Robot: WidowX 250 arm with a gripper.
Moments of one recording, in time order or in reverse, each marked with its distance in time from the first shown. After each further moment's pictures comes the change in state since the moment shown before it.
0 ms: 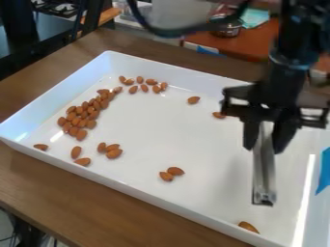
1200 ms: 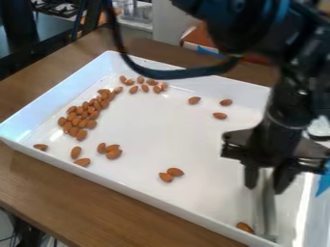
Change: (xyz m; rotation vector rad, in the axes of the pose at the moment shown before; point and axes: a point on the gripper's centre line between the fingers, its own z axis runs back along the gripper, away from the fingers) arm -0.024 0.012 -0.034 0.036 -0.046 -0.034
